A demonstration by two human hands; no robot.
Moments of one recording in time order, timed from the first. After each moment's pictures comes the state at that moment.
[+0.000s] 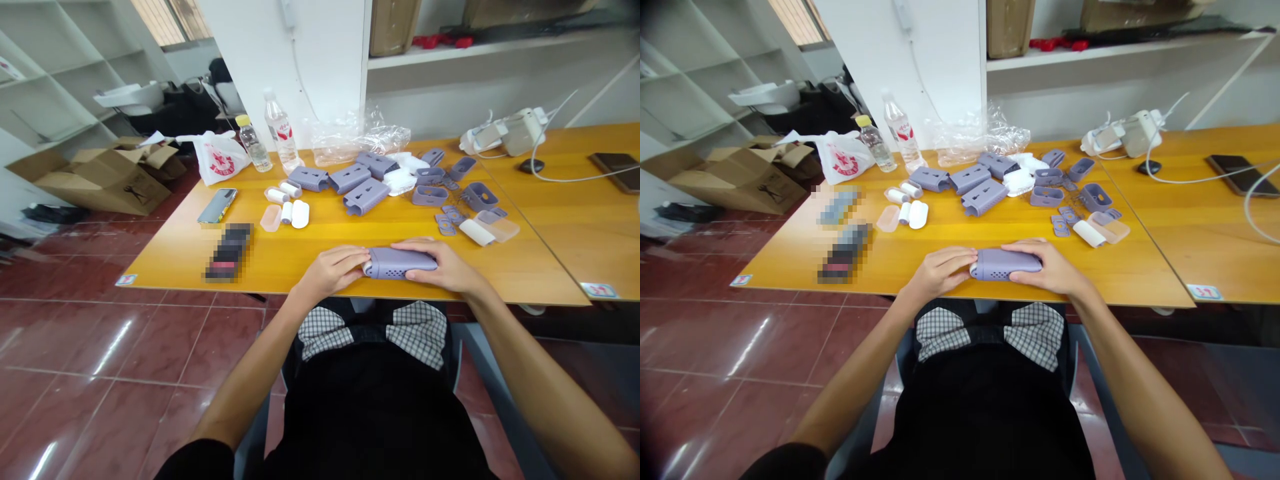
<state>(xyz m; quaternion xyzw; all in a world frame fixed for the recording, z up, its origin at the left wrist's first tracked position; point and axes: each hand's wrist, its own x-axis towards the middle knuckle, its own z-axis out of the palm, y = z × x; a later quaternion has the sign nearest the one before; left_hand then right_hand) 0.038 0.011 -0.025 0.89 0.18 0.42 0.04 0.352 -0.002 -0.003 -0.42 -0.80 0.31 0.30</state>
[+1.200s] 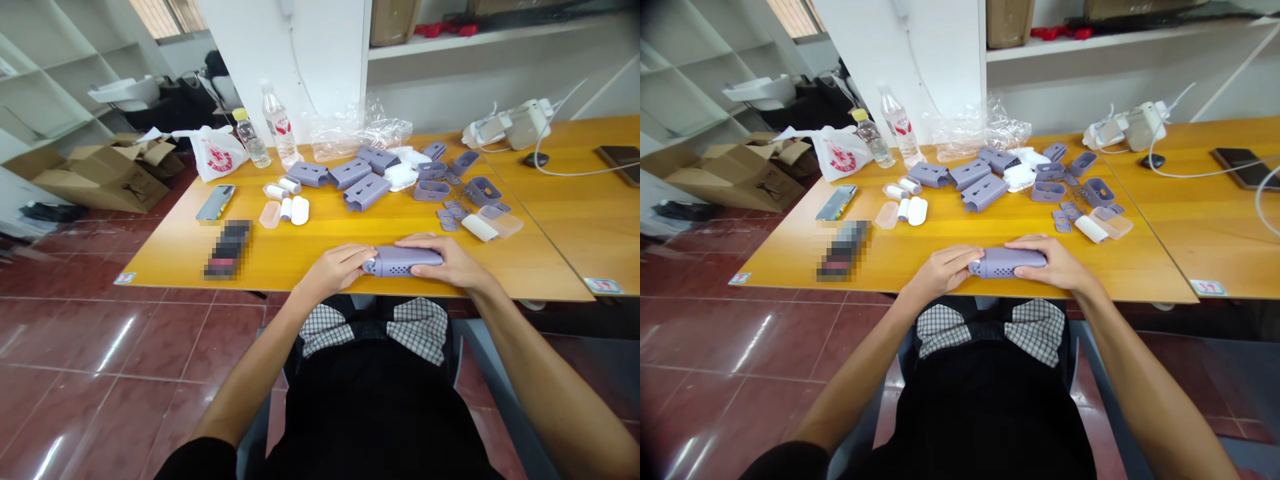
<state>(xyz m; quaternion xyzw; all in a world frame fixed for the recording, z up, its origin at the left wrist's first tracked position) 0.042 0.010 -0.030 0.90 0.20 0.38 0.06 0.357 -0.001 -0.002 -0.42 -0.79 0.33 0.30</state>
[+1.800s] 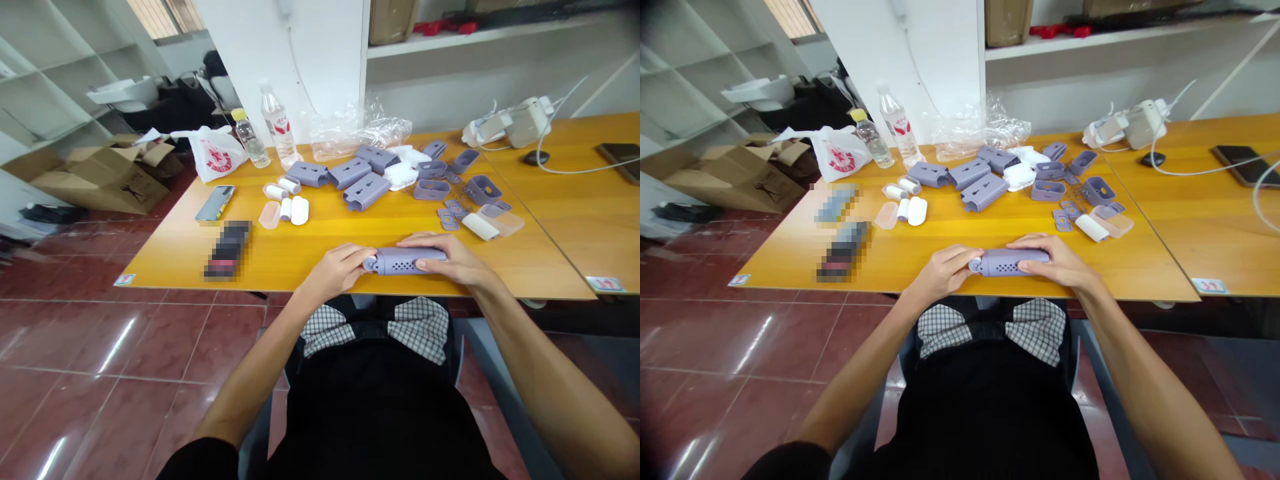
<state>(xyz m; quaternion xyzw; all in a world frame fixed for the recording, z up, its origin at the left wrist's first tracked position) 0.047 0.003 -0.028 0.89 0.23 0.38 0.08 0.358 -0.001 0.003 -0.42 -0.76 0.38 0.31</state>
